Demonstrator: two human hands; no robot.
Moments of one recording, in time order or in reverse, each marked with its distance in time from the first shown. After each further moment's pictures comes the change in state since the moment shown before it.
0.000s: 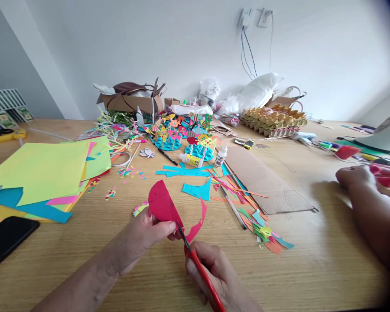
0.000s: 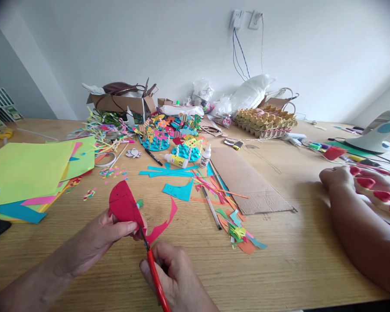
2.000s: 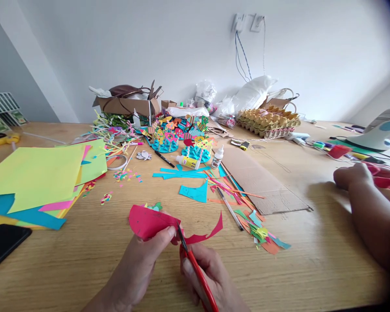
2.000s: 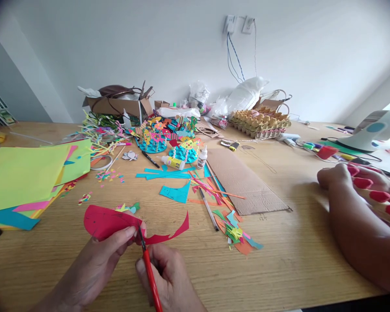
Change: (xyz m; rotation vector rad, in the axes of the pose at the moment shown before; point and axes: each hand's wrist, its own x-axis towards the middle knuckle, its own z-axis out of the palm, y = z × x) left_hand -0.008 -0.025 0.025 -0.230 0.360 0.054; right_hand 0.004 0.004 0.007 0.104 0.064 -0.029
